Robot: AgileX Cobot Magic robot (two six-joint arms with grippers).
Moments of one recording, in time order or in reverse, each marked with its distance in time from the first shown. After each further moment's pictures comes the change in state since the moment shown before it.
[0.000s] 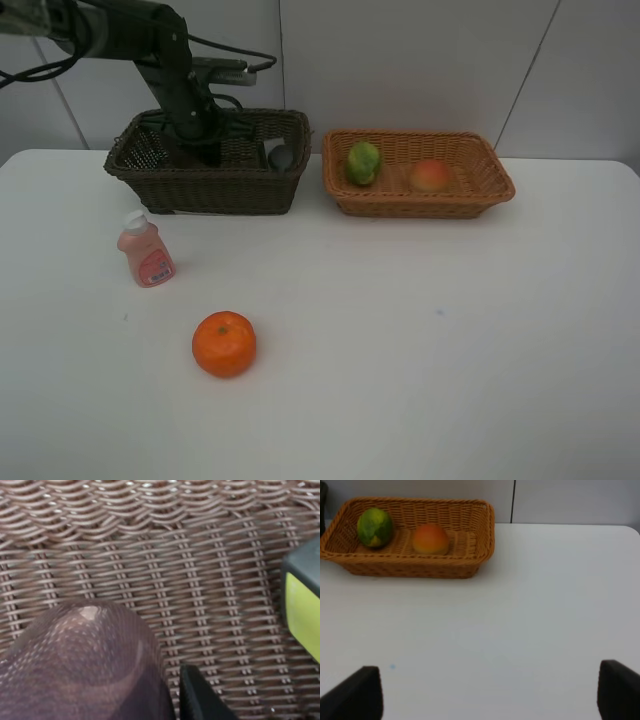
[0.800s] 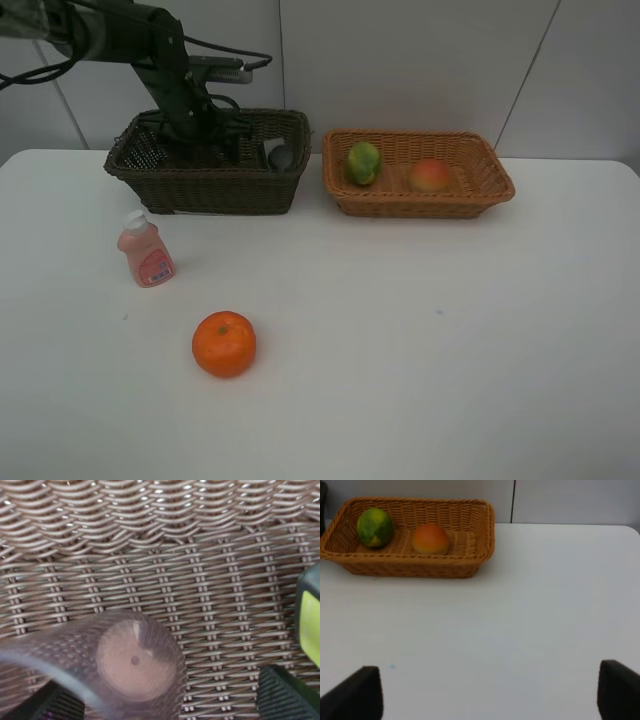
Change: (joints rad) left arm 0.008 -0.007 0.000 0.000 -0.031 0.000; right arm 0.000 0.000 0.000 -0.001 0.000 0.000
